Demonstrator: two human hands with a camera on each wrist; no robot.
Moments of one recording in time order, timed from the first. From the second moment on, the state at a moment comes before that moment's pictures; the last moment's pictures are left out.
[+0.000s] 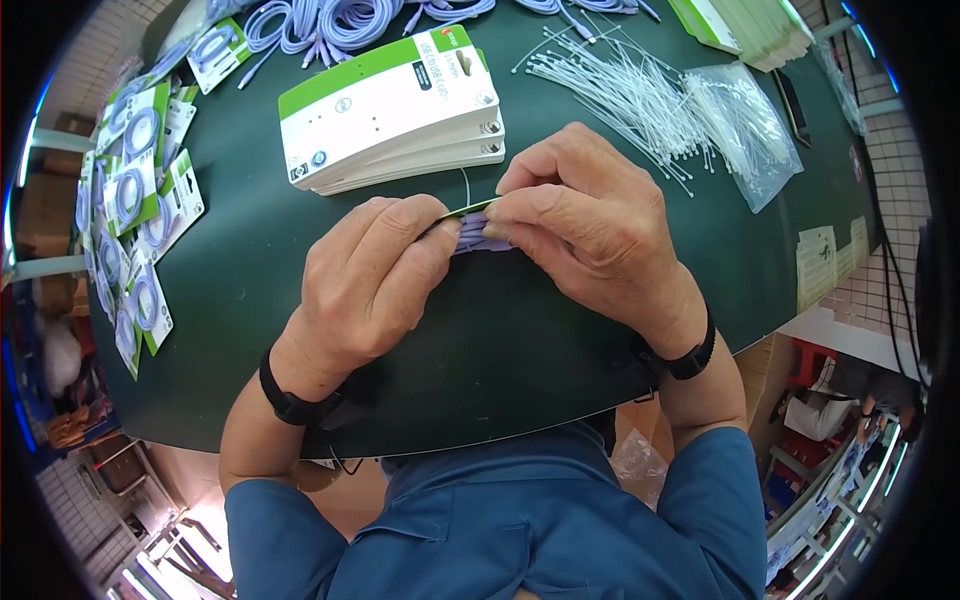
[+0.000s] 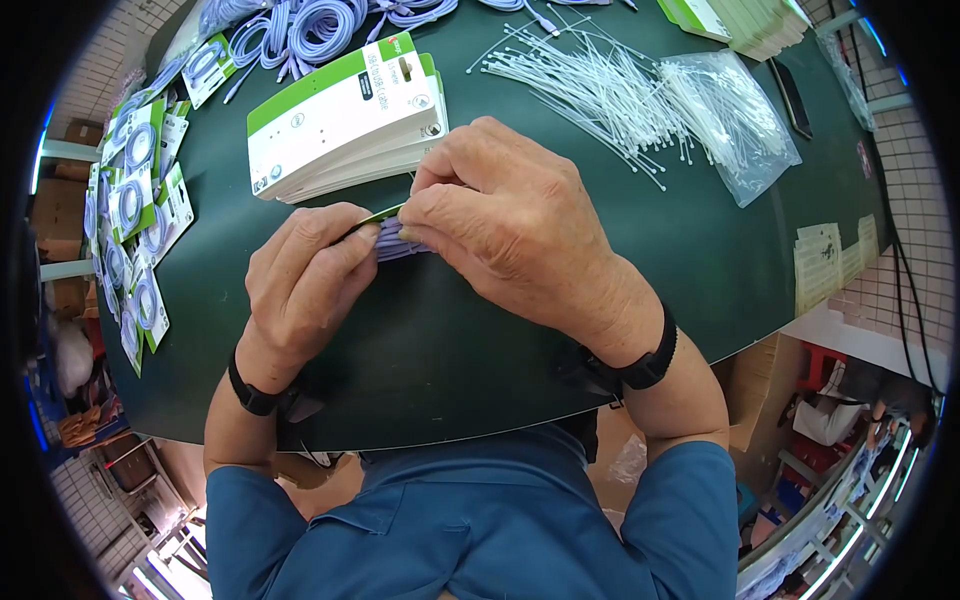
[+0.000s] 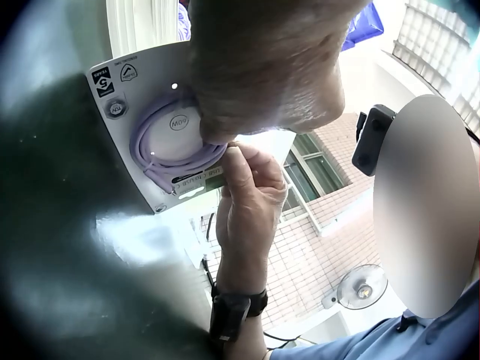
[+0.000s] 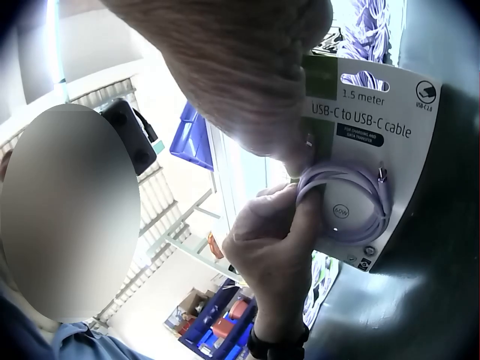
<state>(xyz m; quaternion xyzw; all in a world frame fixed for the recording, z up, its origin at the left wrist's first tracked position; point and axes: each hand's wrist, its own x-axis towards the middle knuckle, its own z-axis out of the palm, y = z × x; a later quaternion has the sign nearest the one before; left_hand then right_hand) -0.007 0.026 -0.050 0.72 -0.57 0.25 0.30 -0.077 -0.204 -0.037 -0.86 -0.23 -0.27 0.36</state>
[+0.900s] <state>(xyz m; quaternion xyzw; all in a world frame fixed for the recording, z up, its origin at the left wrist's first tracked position) -0.021 0.021 -0.042 0.71 -0.57 0.18 0.37 -0.054 -0.304 -0.076 -0.97 0.14 -0.12 0.16</state>
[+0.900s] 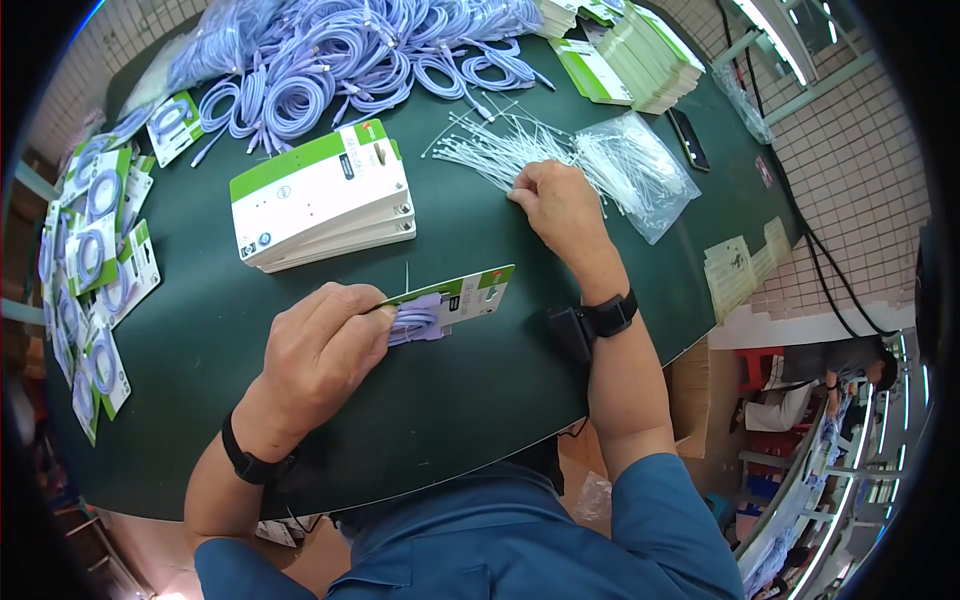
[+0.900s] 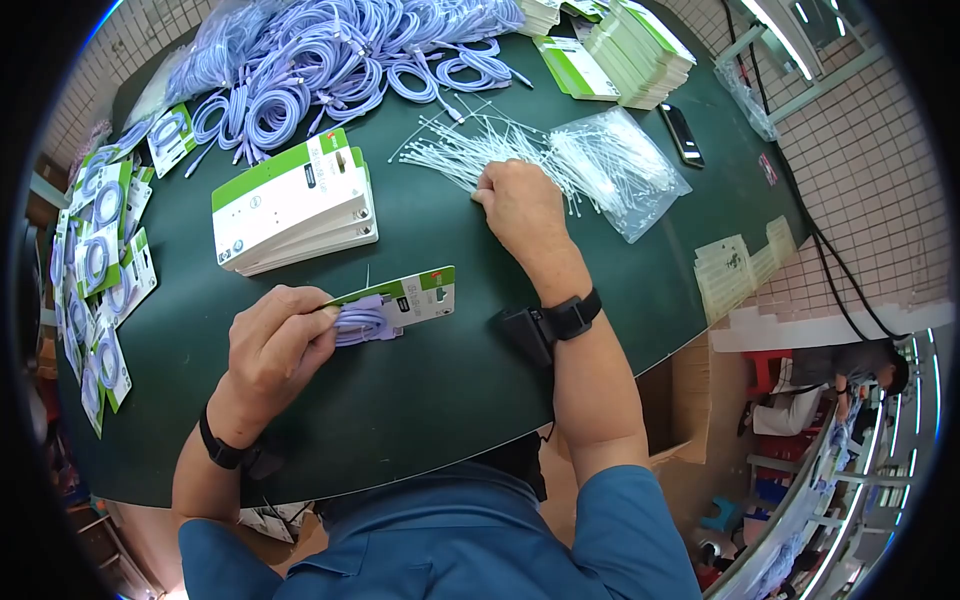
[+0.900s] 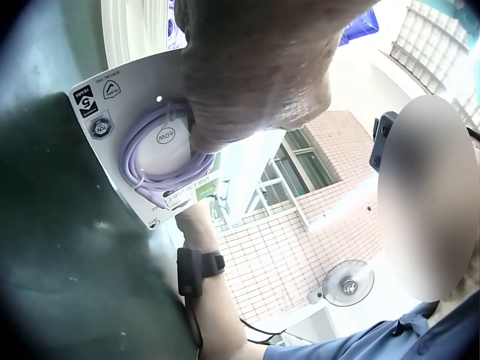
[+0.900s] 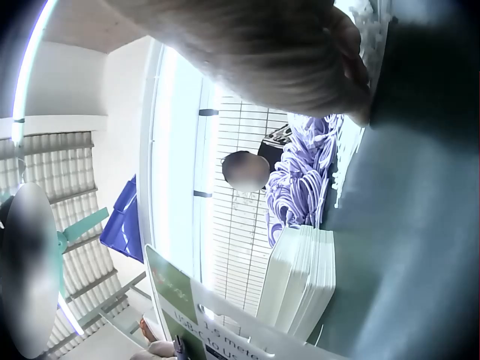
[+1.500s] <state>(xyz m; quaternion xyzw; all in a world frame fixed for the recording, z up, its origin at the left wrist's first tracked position) -0.023 0.015 -0.042 0.71 -0.58 0.18 0.37 -0.058 -0.294 -0.069 -0.98 0.13 -0.11 0.14</state>
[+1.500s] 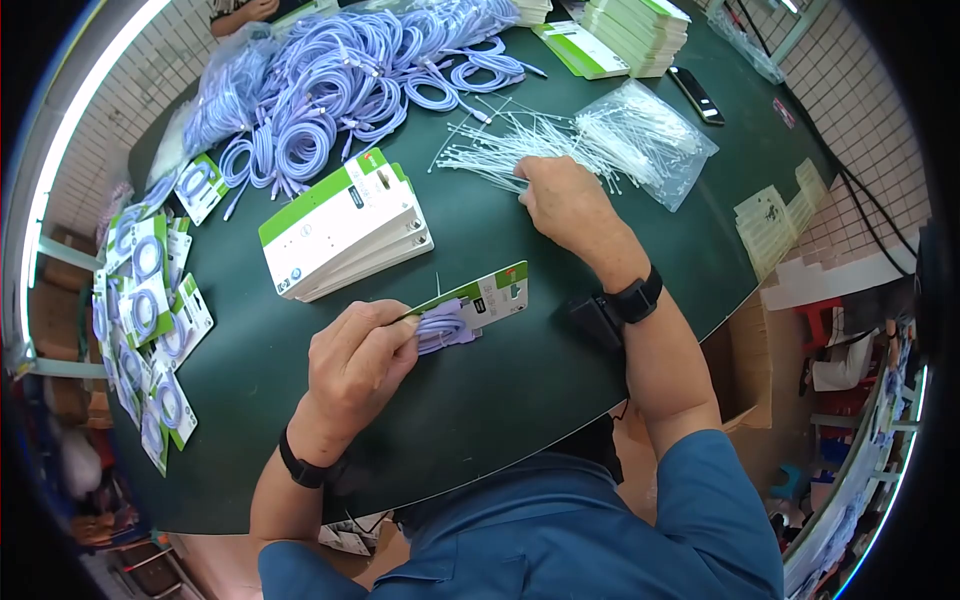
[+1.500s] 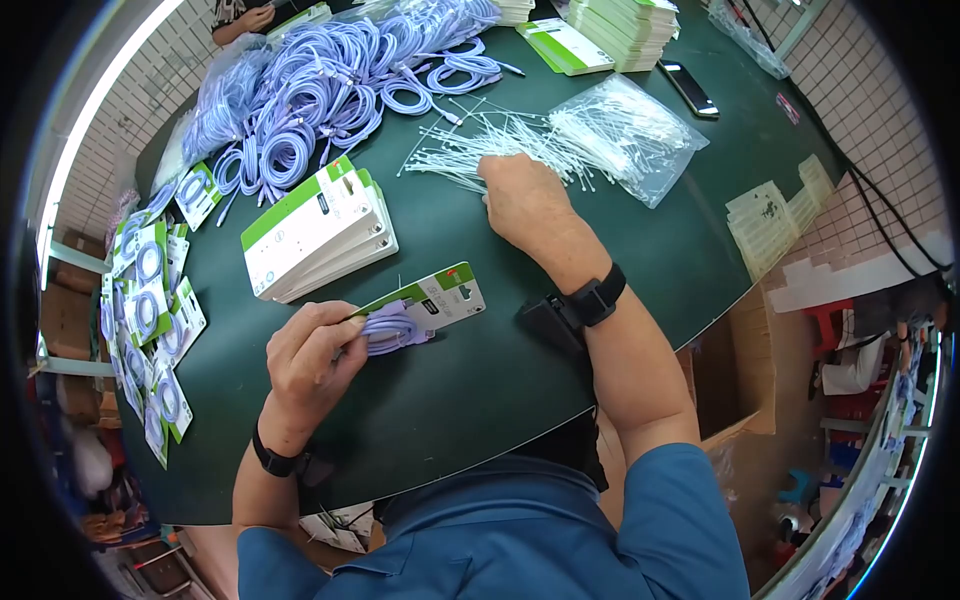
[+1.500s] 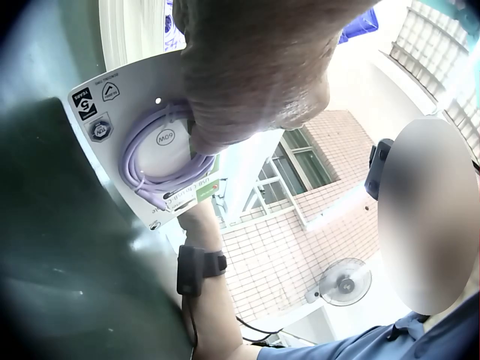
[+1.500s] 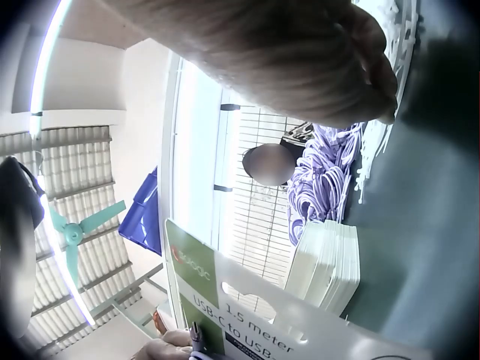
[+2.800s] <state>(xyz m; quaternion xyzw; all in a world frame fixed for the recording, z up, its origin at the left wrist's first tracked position) -0.018 0.011 -0.044 0.70 -0.58 0.16 0.37 -0.028 -0.285 -0.097 -0.96 0.04 -0.20 0.20</state>
